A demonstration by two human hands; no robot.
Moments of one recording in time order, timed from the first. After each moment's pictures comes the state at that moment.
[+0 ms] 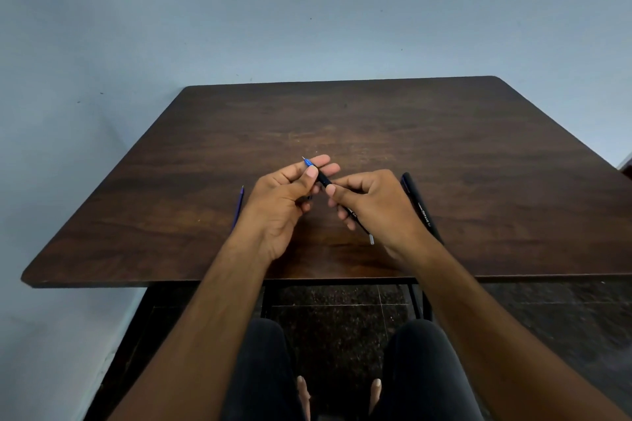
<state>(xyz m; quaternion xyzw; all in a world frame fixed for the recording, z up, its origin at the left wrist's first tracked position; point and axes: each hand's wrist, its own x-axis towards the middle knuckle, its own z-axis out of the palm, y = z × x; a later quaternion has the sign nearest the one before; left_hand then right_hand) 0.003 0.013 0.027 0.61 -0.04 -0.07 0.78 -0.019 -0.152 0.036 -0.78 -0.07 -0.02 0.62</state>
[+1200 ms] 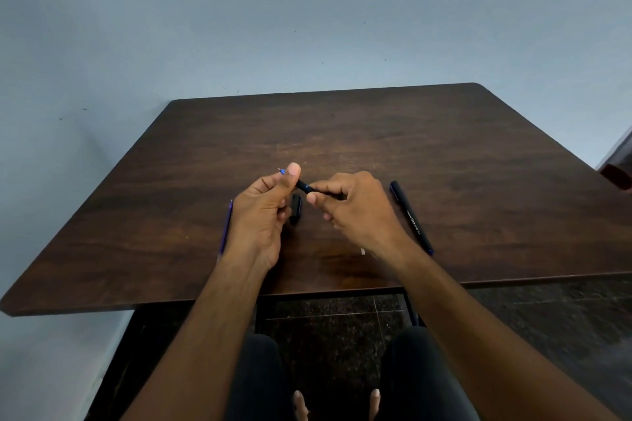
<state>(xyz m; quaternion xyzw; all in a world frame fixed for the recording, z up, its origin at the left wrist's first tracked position) 0.012 0.011 0.020 0.55 0.06 0.02 0.83 -0.004 -0.146 0.037 -0.85 -0.12 -0.11 0.50</state>
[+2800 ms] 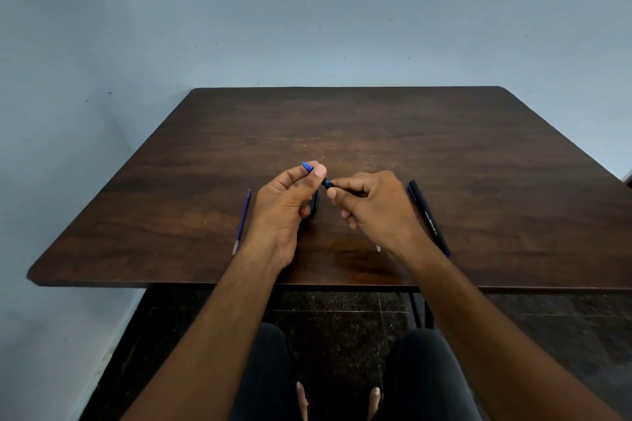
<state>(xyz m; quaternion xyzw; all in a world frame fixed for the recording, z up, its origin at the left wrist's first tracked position) 0.000 0.010 0.024 0.57 0.04 -0.01 0.82 -0.009 -0.146 0.037 -0.84 -0.10 -0.08 0.53</state>
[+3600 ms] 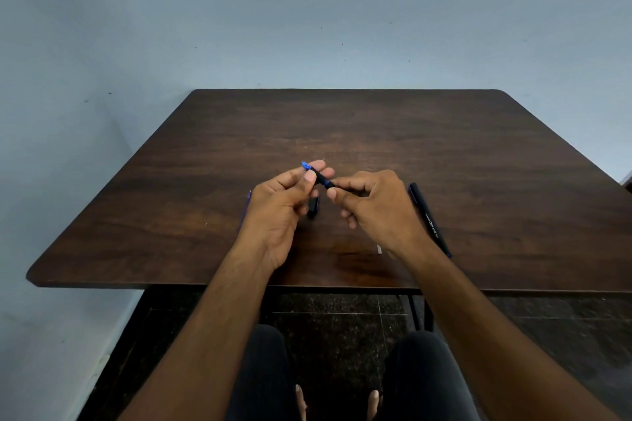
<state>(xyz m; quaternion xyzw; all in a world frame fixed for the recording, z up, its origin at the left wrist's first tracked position) -0.003 0.020 0.031 0.60 -0.01 -0.02 0.80 -0.009 -0.144 0.041 -0.83 -0.10 -0.08 0.54</state>
